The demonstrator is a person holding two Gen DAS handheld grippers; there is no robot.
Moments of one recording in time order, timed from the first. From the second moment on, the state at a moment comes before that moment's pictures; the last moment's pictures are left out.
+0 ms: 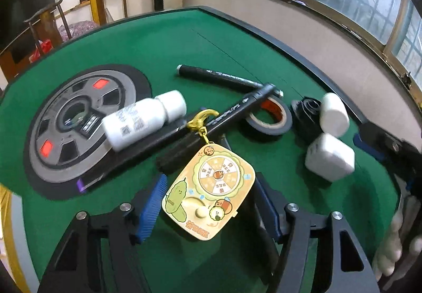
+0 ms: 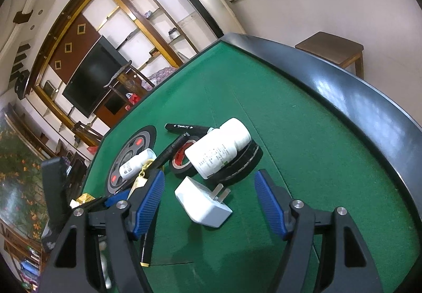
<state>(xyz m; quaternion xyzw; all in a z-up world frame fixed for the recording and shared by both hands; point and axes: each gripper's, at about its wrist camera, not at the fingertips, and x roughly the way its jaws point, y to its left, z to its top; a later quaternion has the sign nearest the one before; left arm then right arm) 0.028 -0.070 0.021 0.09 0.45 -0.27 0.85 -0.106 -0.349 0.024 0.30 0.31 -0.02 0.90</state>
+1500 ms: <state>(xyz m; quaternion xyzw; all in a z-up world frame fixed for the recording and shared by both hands) -0.080 0.086 0.046 -0.08 0.41 -0.24 0.88 -0.030 -0.185 0.015 0.06 0.48 0.01 0.87</state>
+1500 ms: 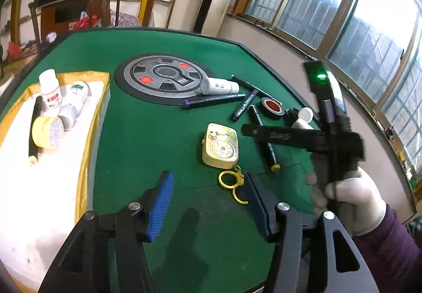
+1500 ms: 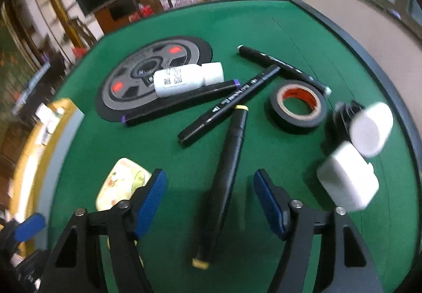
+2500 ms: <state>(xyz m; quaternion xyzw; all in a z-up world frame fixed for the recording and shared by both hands) -0.027 0.017 0.024 -0.01 0.44 -0.23 0.87 -0.086 -0.219 0.042 0.15 0.44 0.07 0.88</state>
